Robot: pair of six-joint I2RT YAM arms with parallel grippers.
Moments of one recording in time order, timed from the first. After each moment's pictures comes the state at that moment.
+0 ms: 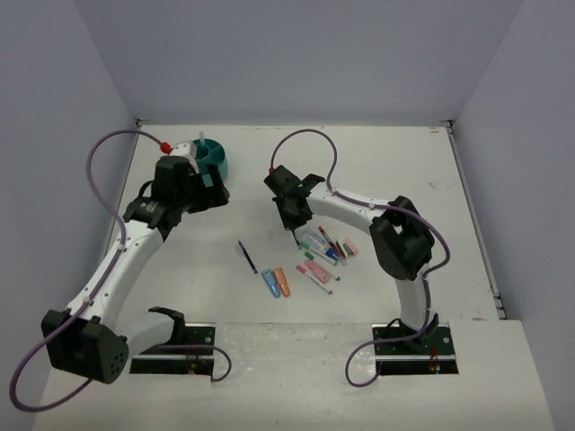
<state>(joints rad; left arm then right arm) -0.20 1.10 1.01 -0.58 -0.01 -0.43 0.80 2.07 1.58 -0.73 0.17 0.43</state>
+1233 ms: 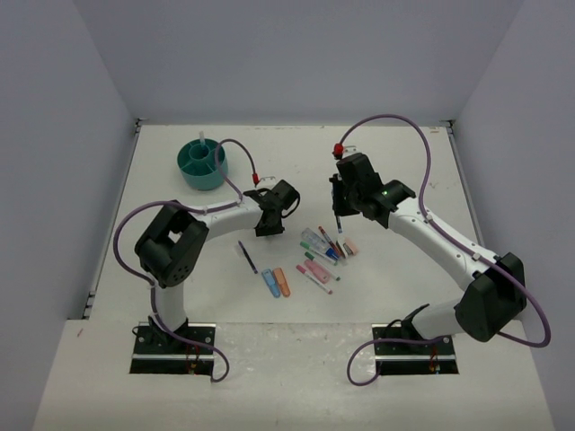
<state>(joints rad) -0.73 1.89 1.22 -0.56 -0.40 -0.84 0.59 1.41 1.20 -0.64 0.16 0.35</state>
